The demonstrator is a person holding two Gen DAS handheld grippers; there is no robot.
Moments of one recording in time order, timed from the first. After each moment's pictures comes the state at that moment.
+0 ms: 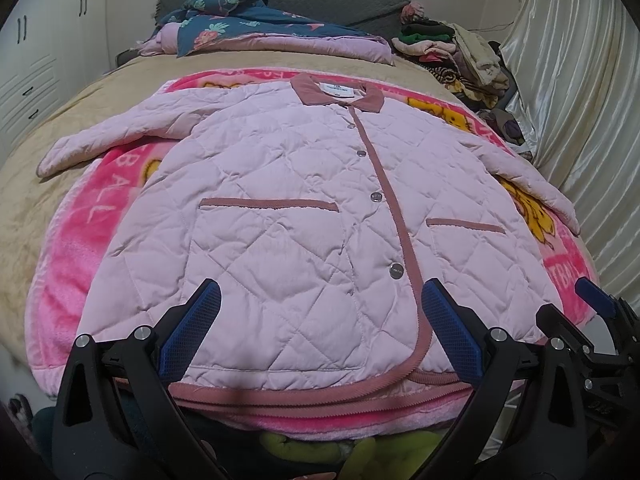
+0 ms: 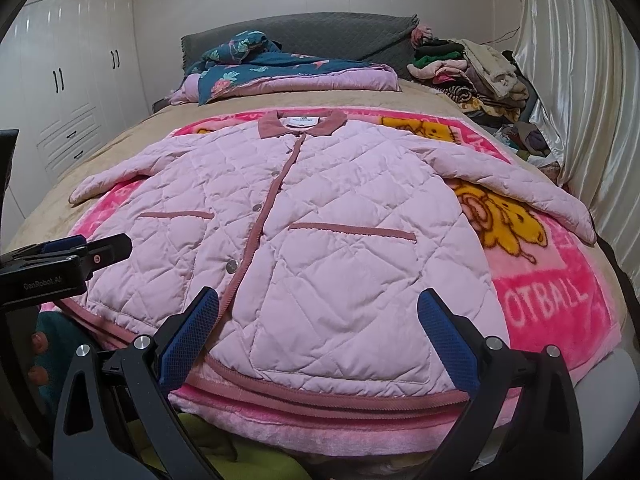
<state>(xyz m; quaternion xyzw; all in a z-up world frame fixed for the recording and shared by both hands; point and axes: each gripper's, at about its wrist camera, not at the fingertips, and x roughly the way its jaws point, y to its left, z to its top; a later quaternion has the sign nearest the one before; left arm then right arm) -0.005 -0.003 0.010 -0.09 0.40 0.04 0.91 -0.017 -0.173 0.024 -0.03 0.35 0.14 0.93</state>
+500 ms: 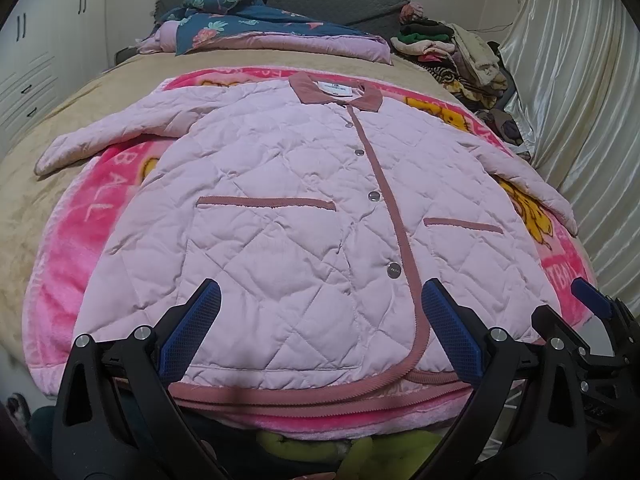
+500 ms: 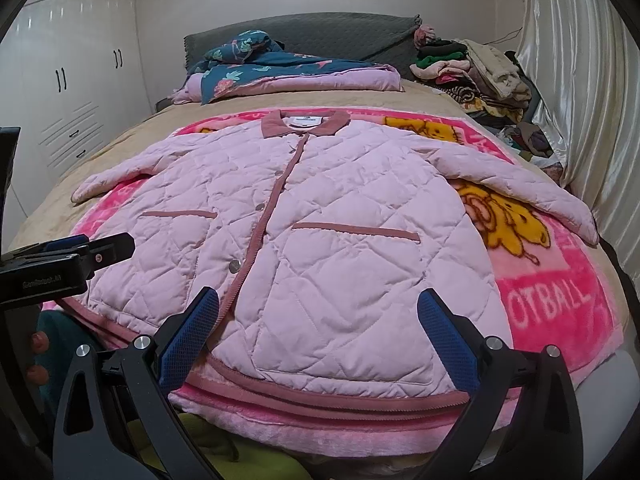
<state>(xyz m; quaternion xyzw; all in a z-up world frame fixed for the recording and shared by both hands) -0.006 -0.004 0.011 -0.09 0.40 0.03 0.91 -0.017 -0.171 0.022 -0.03 0.35 0.15 0.93</state>
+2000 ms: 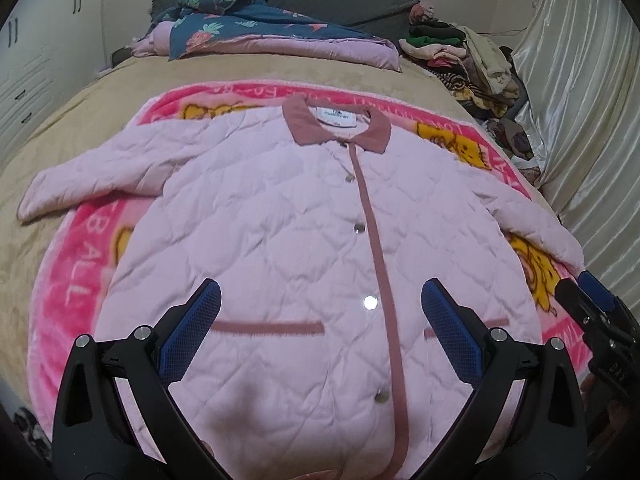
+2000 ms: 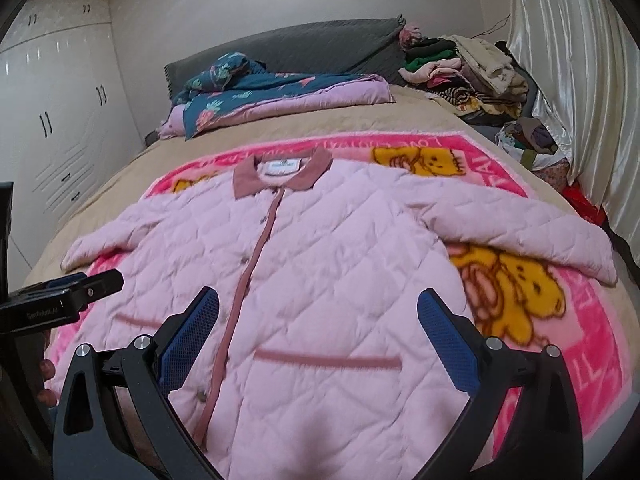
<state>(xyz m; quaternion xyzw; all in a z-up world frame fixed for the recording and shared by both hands) 0.114 0.000 0.056 -0.10 0.41 0.04 0.91 0.122 -0.195 0.067 0.02 0.34 0.14 0.93</state>
